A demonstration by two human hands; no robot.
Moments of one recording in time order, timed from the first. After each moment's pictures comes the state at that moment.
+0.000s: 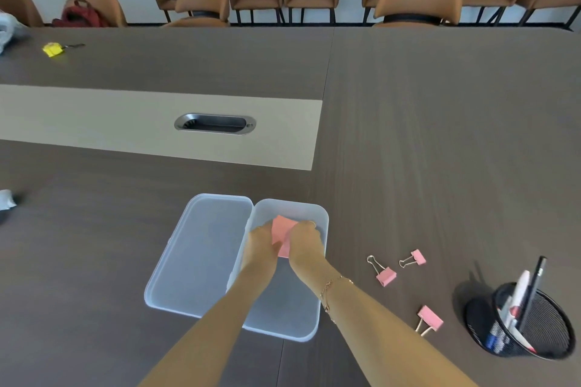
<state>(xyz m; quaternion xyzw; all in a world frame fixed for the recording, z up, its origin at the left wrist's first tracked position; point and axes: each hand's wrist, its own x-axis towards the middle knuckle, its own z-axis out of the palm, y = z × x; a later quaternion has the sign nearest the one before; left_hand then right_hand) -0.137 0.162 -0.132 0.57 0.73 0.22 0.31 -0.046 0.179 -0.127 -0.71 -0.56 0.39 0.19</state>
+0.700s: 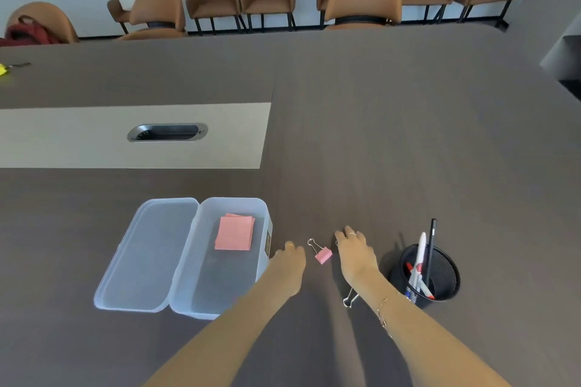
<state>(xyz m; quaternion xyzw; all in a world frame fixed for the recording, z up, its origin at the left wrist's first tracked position) 0.010 0.111 -0.103 0.76 0.58 -0.20 0.20 0.157 0.121 -0.130 -0.71 -0.67 0.21 -0.05</state>
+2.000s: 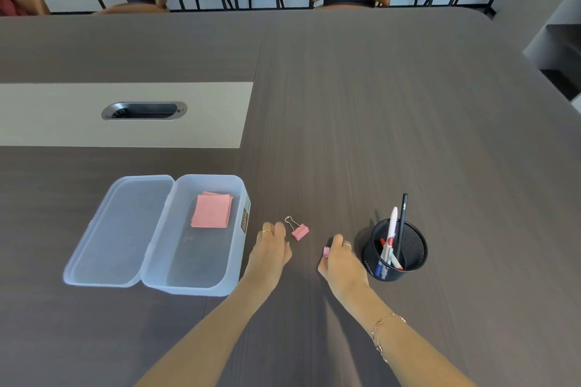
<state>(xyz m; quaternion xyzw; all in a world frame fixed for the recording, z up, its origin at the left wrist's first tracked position) 0.025 0.091 -0.145 0.74 0.65 0.04 0.17 0.168 0.057 -0.143 -0.76 -0.61 0.22 0.01</state>
